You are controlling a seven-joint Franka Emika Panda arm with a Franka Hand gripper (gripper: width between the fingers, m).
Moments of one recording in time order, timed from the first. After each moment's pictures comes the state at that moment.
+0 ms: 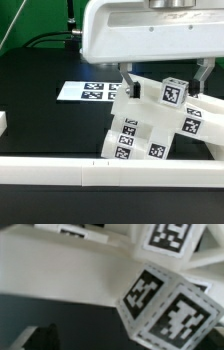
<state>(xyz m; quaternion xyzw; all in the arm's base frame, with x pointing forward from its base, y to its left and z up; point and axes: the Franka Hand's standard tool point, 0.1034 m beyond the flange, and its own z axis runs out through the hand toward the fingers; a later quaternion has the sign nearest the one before) 0.657 0.034 0.122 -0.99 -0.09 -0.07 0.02</state>
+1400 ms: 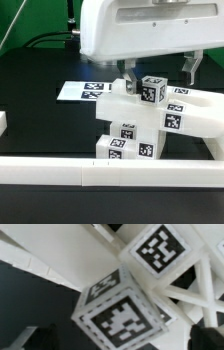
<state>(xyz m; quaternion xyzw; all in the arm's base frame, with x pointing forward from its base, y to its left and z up) 0.643 0.037 0.124 -0.97 -0.22 -0.06 0.01</state>
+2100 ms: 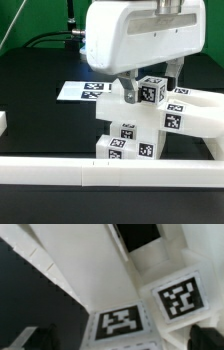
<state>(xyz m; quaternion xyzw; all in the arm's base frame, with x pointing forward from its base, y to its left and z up) 0.632 0.029 0.111 -0.92 -0.38 -0.05 0.00</state>
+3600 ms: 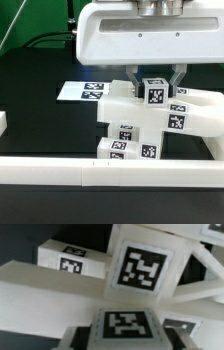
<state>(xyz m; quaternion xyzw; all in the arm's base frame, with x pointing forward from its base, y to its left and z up) 0.633 0.032 0.110 -1.00 0.03 -0.06 0.02</state>
